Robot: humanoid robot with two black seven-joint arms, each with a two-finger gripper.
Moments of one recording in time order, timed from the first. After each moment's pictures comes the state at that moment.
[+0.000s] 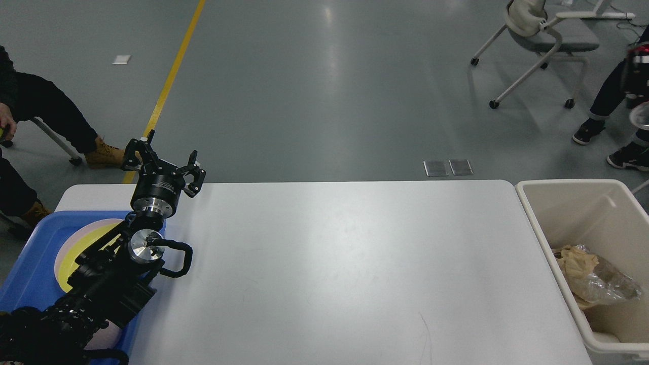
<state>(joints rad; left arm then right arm) -0.71 0.11 -0.92 -0.38 -0.10 -0.38 -0.42 1.99 -0.69 -1.03 0.71 -0.39 0.96 -0.42</state>
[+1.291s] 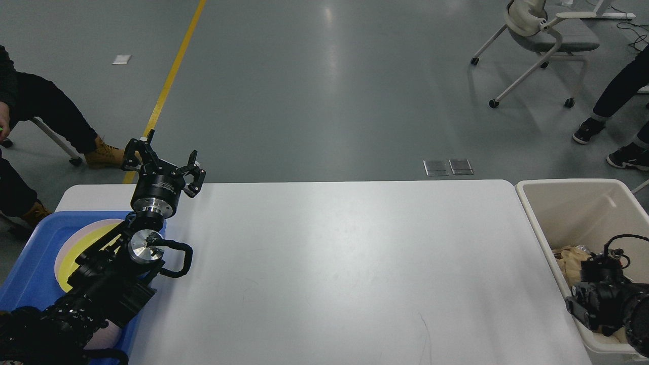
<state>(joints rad) -0.71 0.11 -0.92 -0.38 -0.10 -0.38 -0.42 0.77 -0.30 -1.03 0.30 -0.50 0.19 -0.42</state>
